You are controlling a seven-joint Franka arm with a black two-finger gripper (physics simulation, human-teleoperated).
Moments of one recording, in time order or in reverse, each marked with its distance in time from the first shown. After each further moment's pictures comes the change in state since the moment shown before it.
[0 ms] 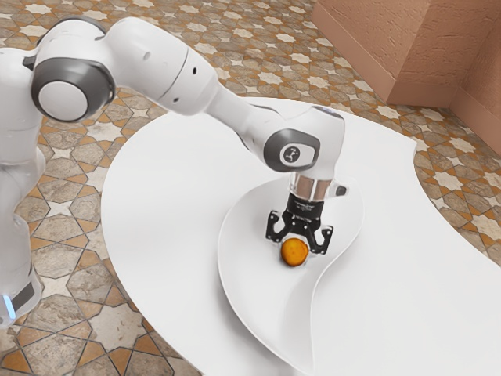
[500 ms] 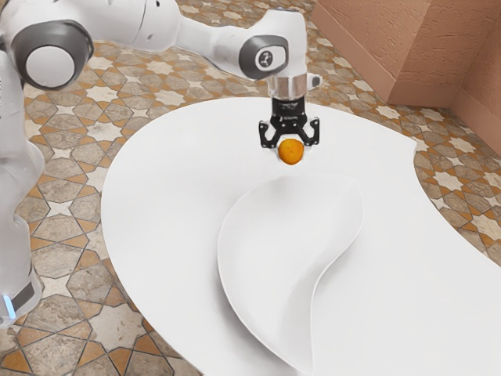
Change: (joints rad) arm 0.024 -0.179 0.300 0.030 0.050 -0.003 -0.025
